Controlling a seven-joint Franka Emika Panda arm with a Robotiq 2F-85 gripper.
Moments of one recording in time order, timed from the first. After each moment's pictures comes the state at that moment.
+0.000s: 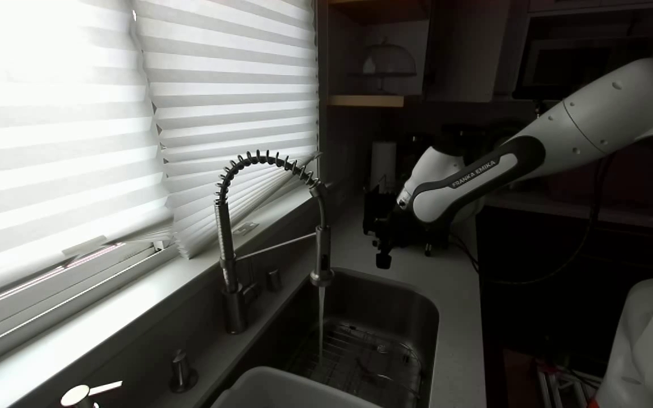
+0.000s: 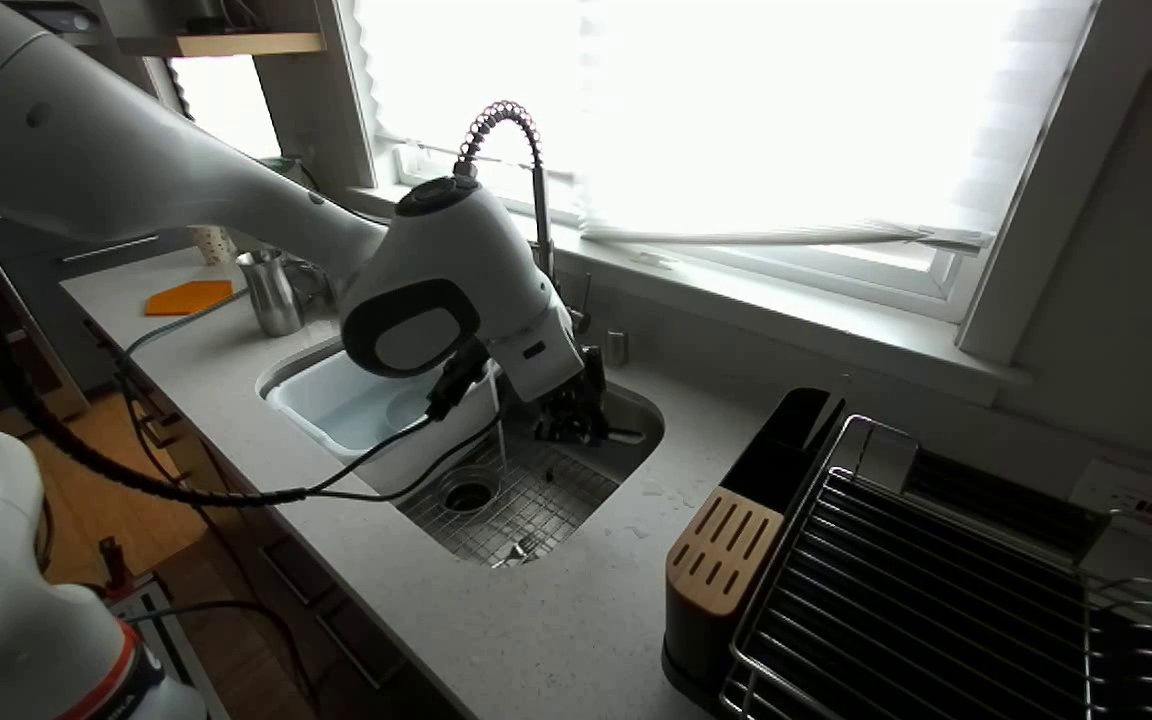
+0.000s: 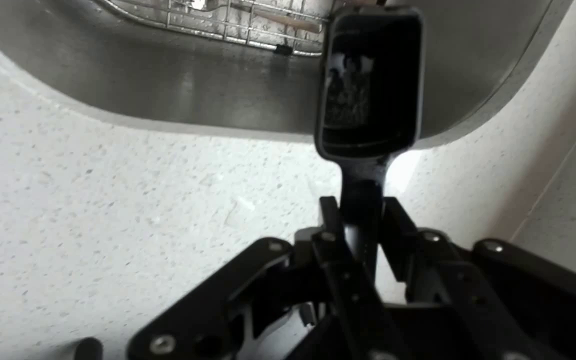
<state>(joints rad) -0.23 -0.16 -0.22 -2.47 0.05 2.76 0.82</state>
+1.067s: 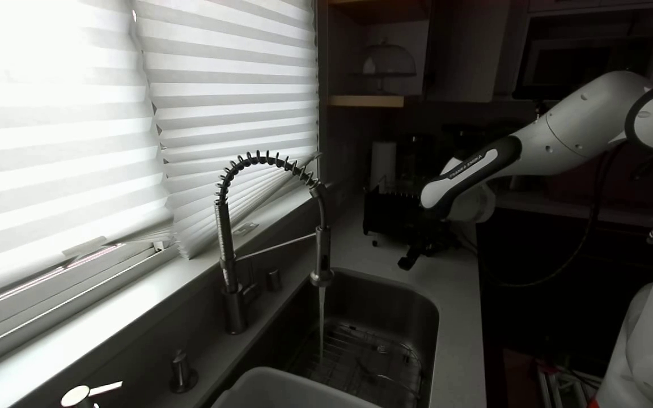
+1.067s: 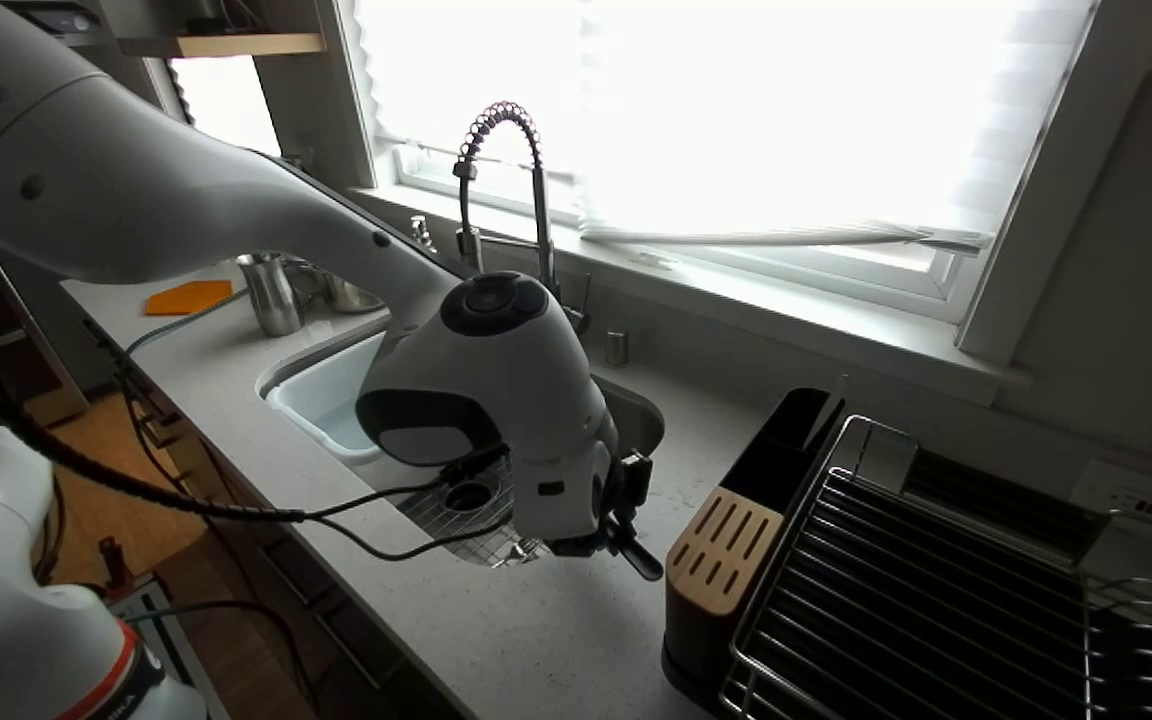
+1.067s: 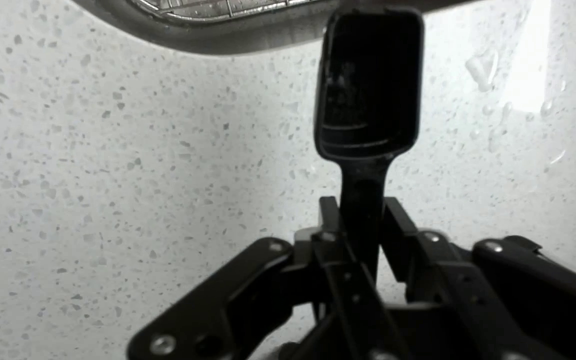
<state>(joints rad) -0.34 -0.06 -0.33 -2.45 0.32 2.69 0.82</state>
